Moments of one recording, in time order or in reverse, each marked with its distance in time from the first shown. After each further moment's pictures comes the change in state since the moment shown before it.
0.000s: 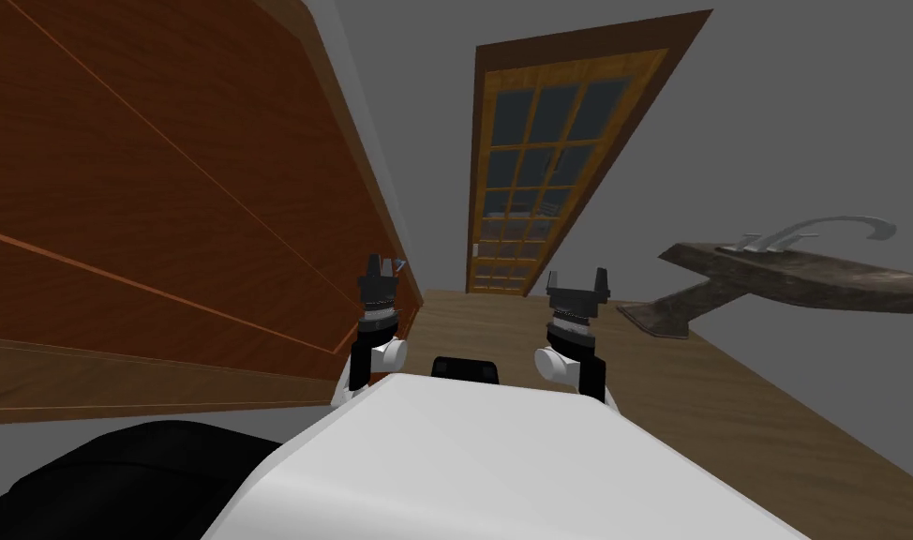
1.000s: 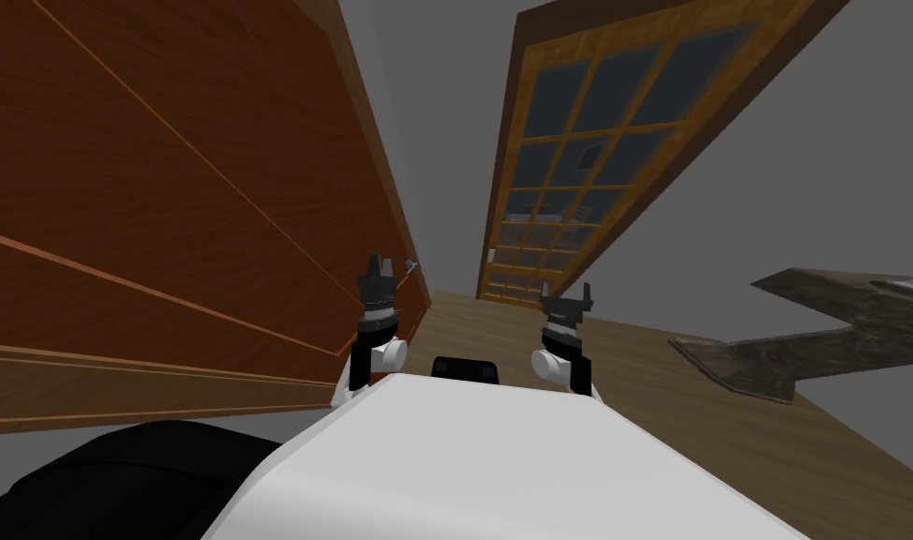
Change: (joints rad) arm -0.037 -0.033 -0.010 0.218 -0.121 -0.062 -0.182
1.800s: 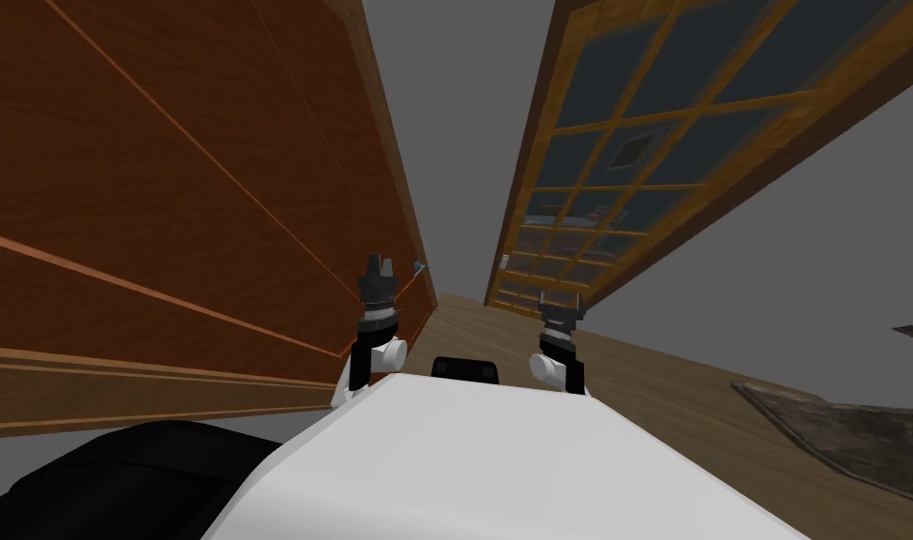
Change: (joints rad) arm -0.020 -0.015 0.000 0.169 -0.095 -0.052 -0.145
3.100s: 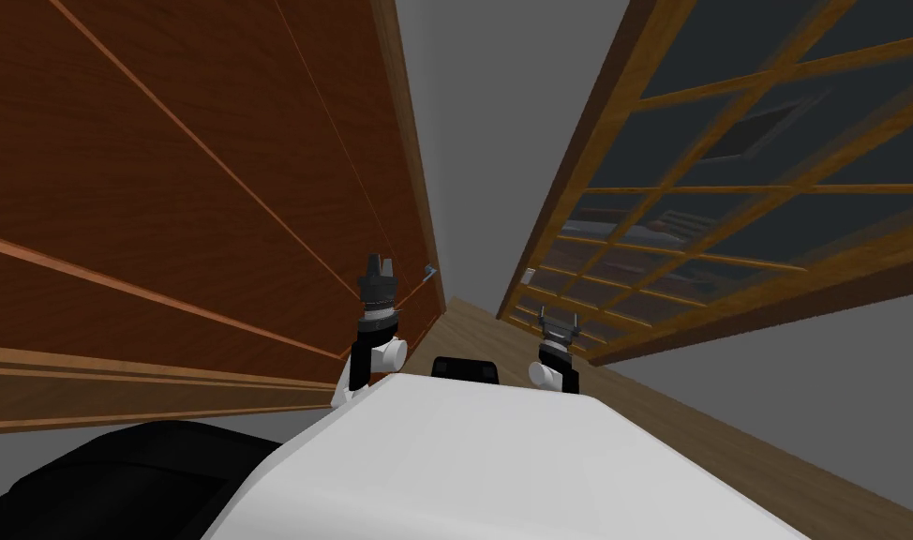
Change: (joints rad) arm -0.036 -0.017 -0.004 0.275 -0.158 -0.081 -0.237
